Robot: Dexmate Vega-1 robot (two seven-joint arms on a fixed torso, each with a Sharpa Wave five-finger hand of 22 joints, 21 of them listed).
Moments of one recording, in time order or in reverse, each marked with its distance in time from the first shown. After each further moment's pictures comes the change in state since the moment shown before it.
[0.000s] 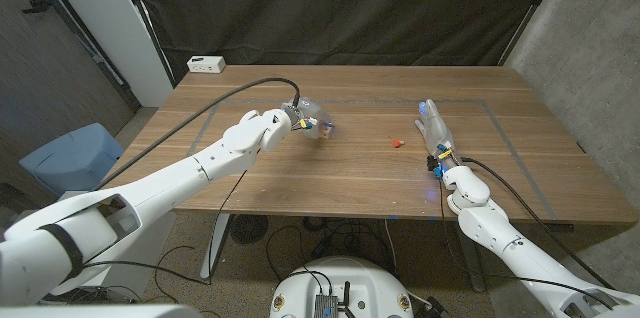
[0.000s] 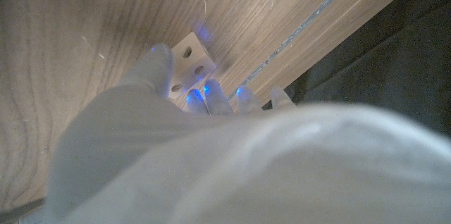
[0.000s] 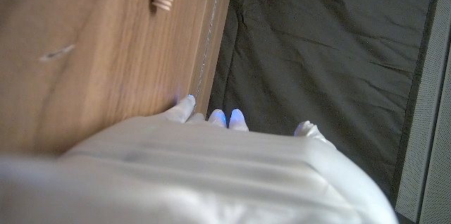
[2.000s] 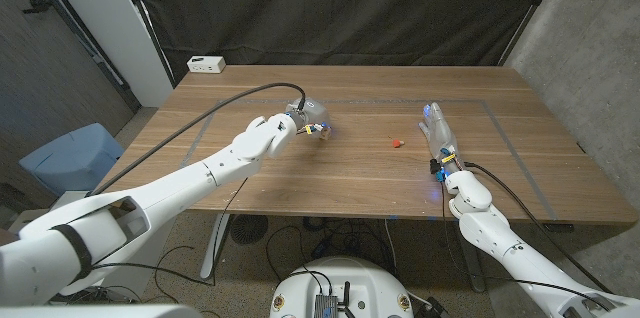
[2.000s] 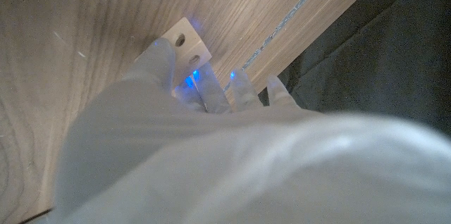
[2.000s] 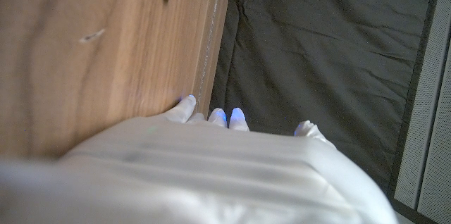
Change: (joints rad) left arm -0.002 -0.036 0.041 0.045 0.098 0.038 0.087; left_hand 0.088 0.017 -0.090 0.002 0.000 0.325 0.014 0.018 0.005 0.299 -0.005 0.069 0.088 0.232 -0.007 0.019 0.012 0.154 -0.003 0.000 0.002; right arm -0.012 0.015 0.017 0.041 0.014 0.038 -0.004; right_hand 0.000 0.000 0.002 -0.006 0.000 0.011 -0.011 0.004 0.000 0.013 -0.006 0.000 0.000 0.000 0.000 0.008 -0.003 0.000 0.000 0.004 0.000
